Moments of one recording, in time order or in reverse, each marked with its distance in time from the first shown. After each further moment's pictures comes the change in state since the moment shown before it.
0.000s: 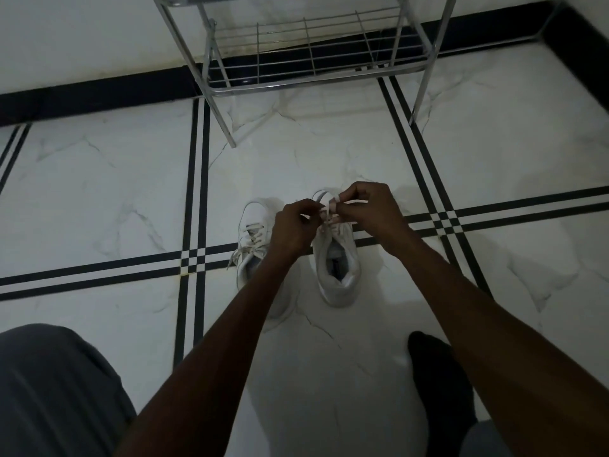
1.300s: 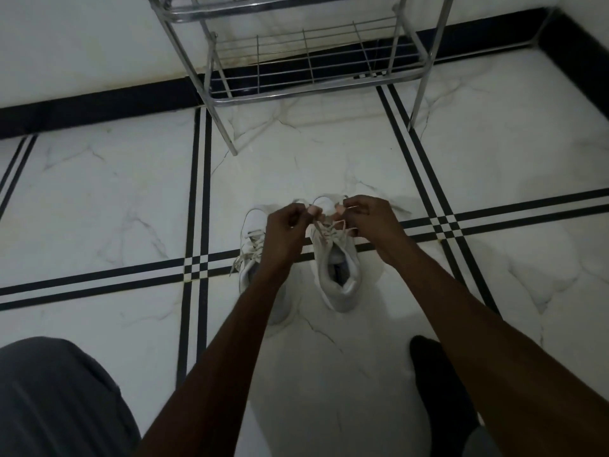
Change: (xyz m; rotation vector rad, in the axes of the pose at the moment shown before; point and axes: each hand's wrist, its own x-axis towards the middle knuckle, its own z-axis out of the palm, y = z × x) left_hand -0.016 0.007 -0.012 -0.369 0.098 0.001; right_hand -0.003 0.004 0.005 0.077 0.015 0.226
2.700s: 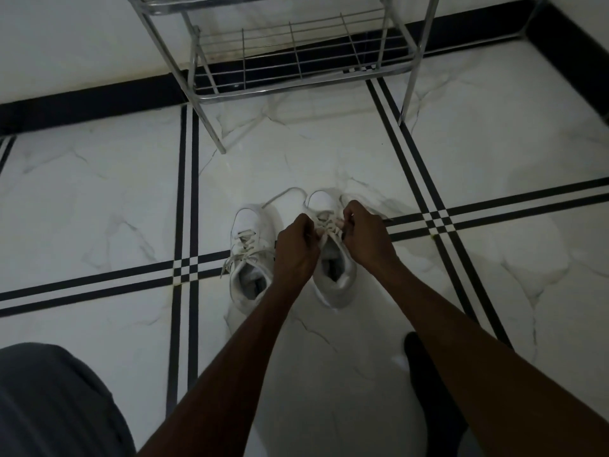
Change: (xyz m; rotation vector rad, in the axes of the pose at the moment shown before) left_hand -0.008 -0.035 0.035 0.463 0.033 0.114; right_hand -0.010 0.031 0.006 -0.671 0.184 -0.267
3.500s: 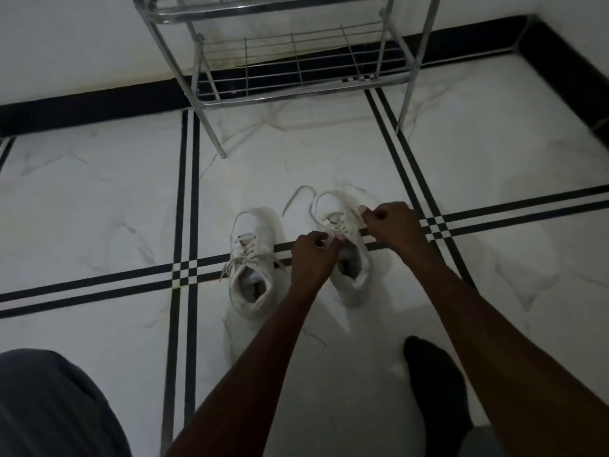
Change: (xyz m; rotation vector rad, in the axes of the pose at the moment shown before) left_hand -0.009 0.024 0.015 -0.131 -0.100 -0.277; right_hand 0.015 0.009 -0.051 0.026 -0.009 0.253
